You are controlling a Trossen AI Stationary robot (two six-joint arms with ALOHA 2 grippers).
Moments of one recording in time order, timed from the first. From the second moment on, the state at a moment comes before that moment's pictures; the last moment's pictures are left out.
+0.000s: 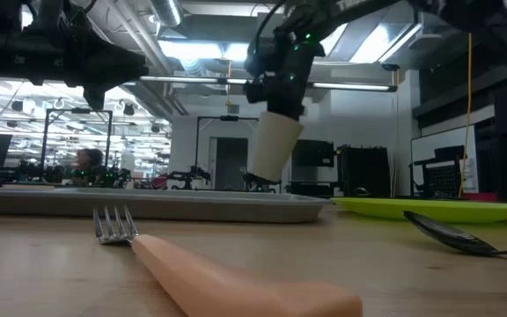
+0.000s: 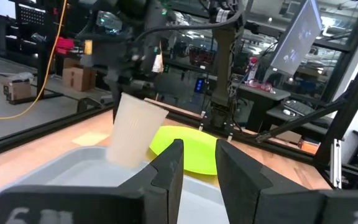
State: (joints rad) left arm -0.13 0.61 0.01 0.75 -0.38 -0.23; right arm -0.41 2.12 1.91 -1.10 -0.11 -0.25
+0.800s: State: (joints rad) left arm -0.13 0.61 0.01 0.75 -0.38 -0.23; right arm -0.42 2.24 1.96 -1.11 -0.13 -0.27
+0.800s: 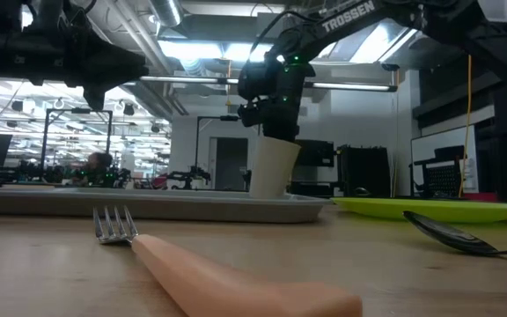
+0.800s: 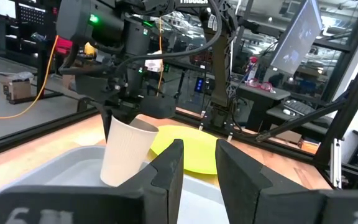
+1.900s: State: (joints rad) left arm -0.13 0.61 0.01 0.73 -0.38 -0.23; right arm -0.42 2.24 1.96 -1.07 -0.12 -0.27
